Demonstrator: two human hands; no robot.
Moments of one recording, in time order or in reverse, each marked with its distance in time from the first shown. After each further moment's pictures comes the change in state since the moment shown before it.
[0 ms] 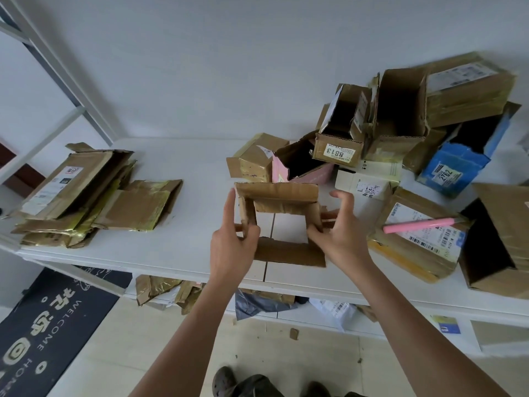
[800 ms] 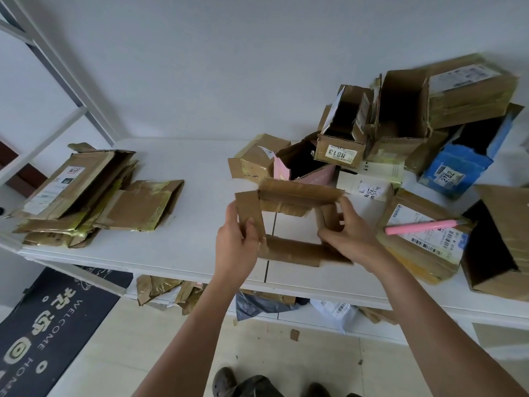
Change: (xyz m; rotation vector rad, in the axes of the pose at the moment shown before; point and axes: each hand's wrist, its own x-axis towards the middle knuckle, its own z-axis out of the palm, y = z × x) left_hand -0.003 0.013 -0.006 -0.217 -0.032 0.019; right_hand 0.011 -0.001 -0.029 0.037 -0.355 0.165
